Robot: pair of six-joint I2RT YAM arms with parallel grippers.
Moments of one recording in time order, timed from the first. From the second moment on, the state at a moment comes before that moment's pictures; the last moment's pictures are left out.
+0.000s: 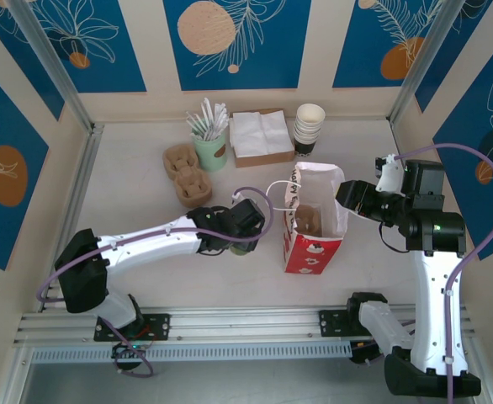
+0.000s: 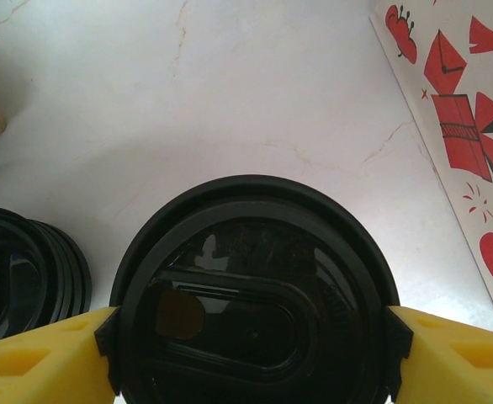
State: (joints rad) left arm -1.06 1.55 1.17 -0.71 -0.34 -0.56; right arm -0.08 0.88 1.29 -1.18 -0.51 0.34
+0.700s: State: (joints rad) left arm -1.06 1.55 1.14 -0.67 -0.34 -0.60; right arm -0.09 0.88 1.29 -1.19 -0.53 0.34
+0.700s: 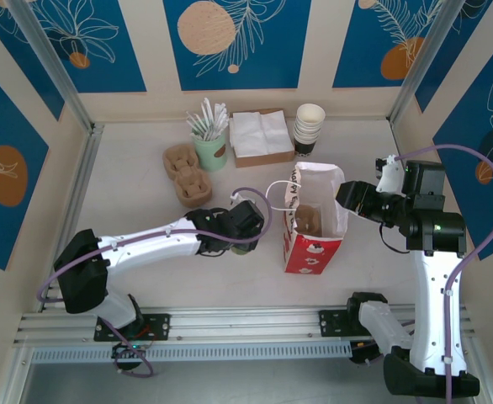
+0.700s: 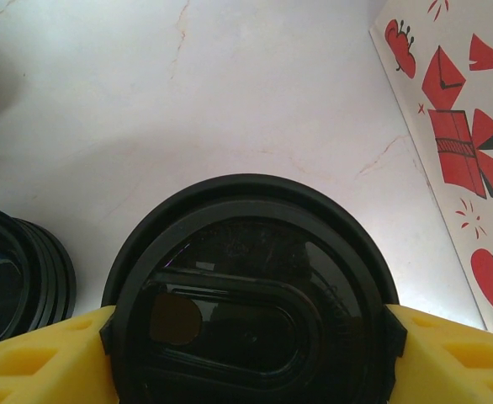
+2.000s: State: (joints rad) left arm -1.02 1.41 1.10 -0.74 -0.24 -0.53; right arm -0.11 1.45 1.50 -1.08 -0.85 -0.67
